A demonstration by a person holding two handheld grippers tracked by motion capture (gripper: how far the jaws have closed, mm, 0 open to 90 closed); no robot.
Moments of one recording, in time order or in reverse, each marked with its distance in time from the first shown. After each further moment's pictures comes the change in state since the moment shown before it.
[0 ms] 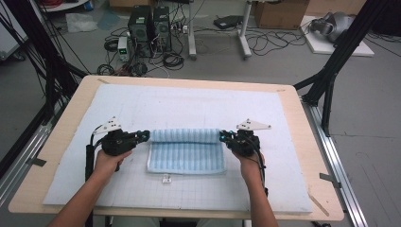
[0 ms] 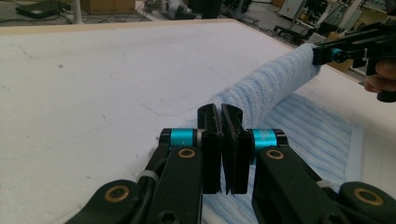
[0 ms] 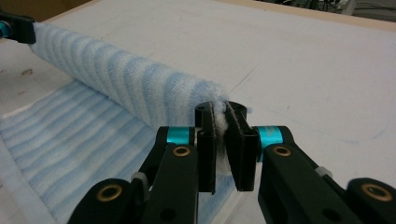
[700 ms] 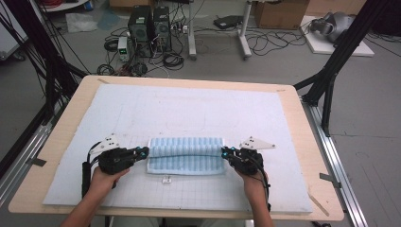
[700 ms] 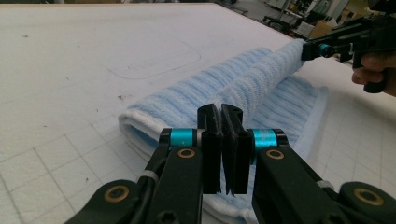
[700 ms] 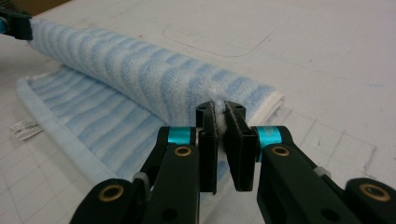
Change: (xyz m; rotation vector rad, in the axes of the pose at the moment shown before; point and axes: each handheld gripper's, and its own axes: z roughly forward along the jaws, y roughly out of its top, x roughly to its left) left arm -0.029 -0.028 -0.021 0.025 -0.040 0.024; right arm 0.018 -0.039 -0.023 0.008 0.026 0.005
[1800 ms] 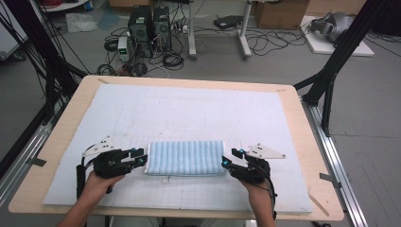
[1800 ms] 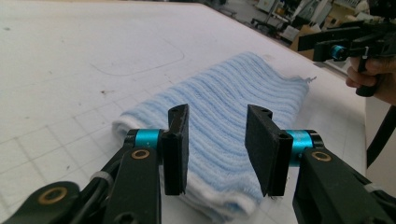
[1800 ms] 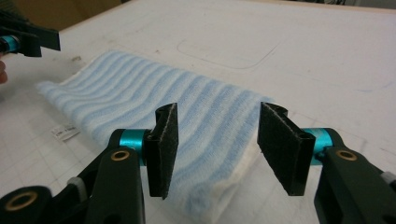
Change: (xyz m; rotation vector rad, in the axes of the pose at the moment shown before) left arm -0.009 0.006 -0.003 0.030 -0.044 -0.020; right arm 0.017 0.000 -0.024 -0.046 -0.001 0.010
